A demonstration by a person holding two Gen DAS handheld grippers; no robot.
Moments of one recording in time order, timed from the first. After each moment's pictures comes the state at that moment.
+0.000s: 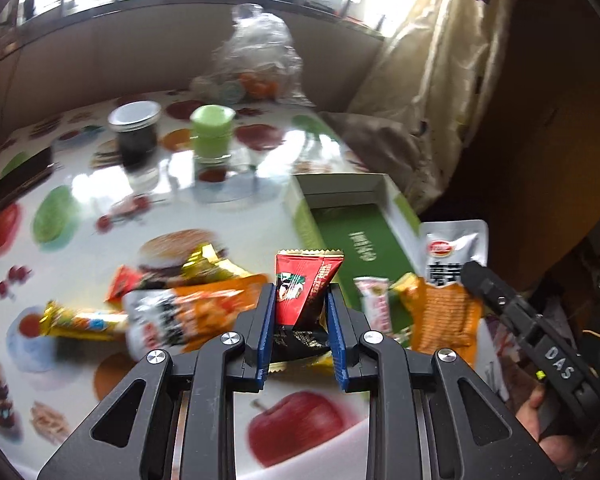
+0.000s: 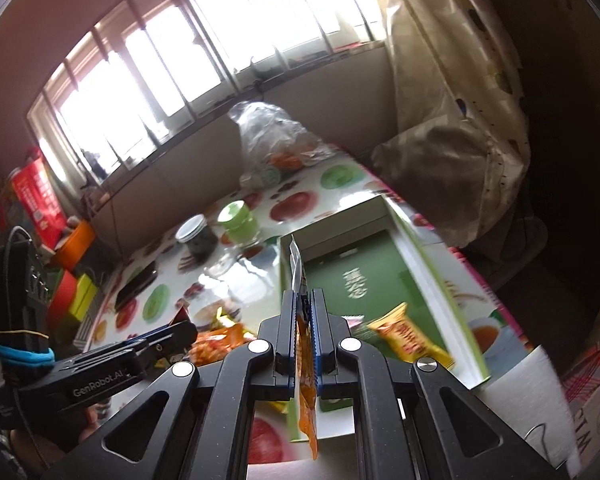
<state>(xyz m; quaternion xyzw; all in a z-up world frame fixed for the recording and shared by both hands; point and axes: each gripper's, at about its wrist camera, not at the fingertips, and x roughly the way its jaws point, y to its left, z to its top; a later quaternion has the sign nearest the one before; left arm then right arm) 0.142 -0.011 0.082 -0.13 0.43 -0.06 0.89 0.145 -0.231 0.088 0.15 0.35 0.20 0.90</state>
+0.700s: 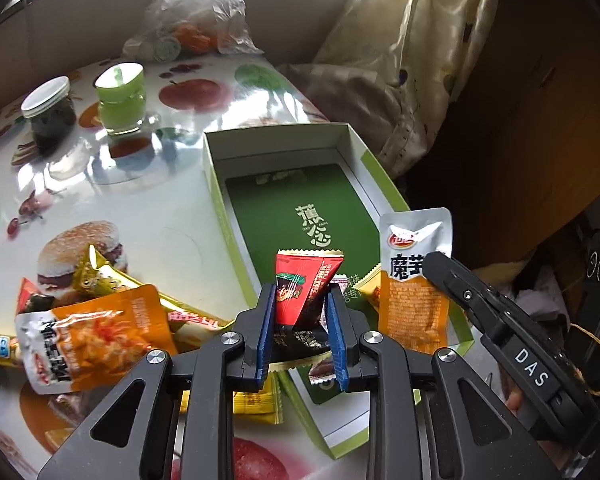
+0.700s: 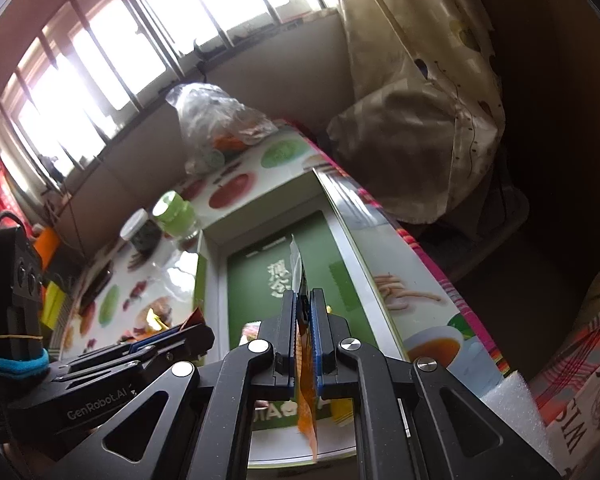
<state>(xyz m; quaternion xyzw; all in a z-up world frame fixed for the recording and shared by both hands) 0.197 -0.073 0.037 -0.12 0.50 -0.10 0.86 0.190 -0.265 0.039 0.16 0.40 0.16 0.89</state>
